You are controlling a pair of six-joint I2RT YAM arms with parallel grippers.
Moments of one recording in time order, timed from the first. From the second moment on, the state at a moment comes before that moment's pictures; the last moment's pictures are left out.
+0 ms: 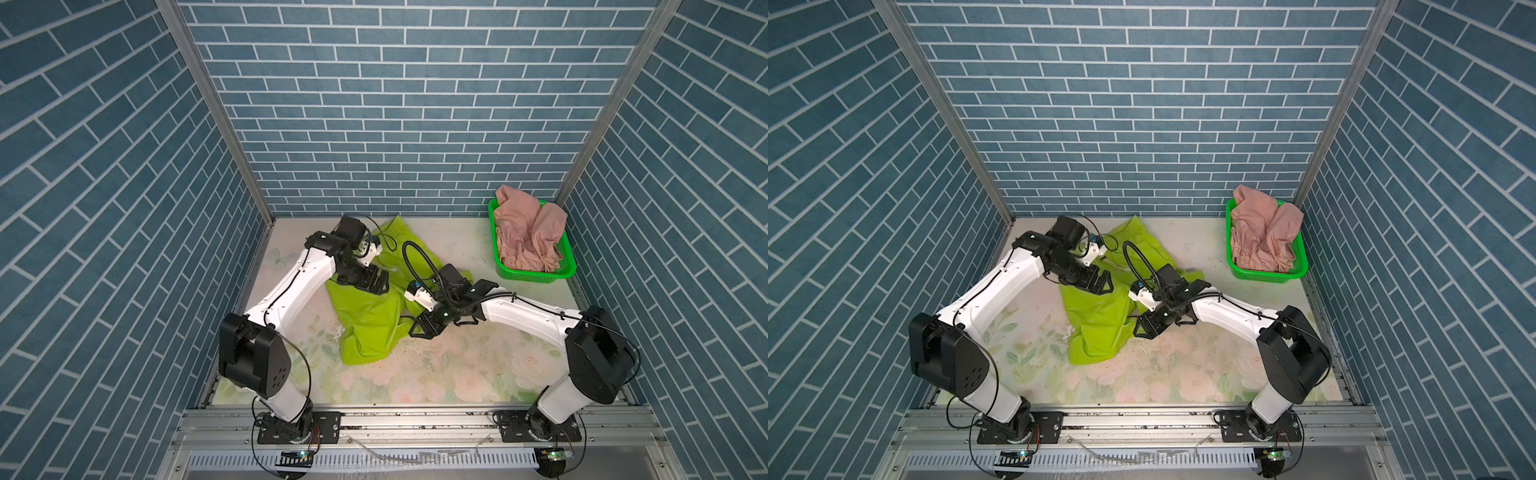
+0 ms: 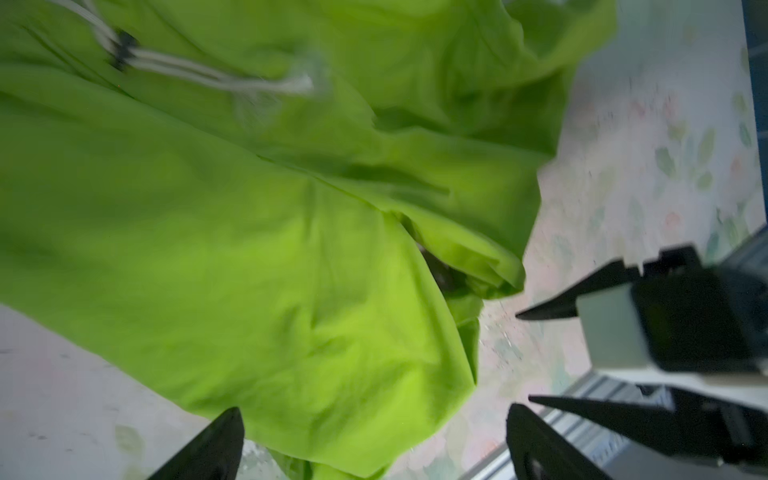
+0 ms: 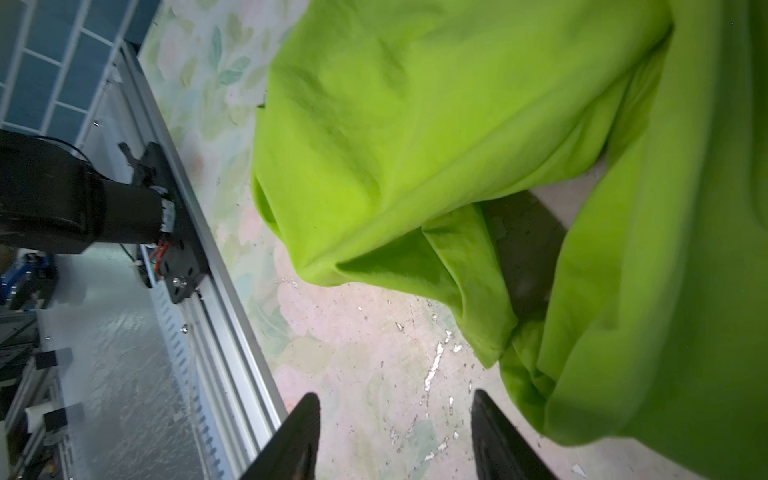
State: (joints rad) left arm -0.34 1.63 1.53 -1.07 0.26 -0.04; right arm 0.81 1.63 1.07 -0.55 -0.48 0.03
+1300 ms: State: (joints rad) left arm 0.01 2.15 1.72 -0.72 0.05 -0.10; right arm 0.81 1.76 1.17 -0.79 -0.69 0.26
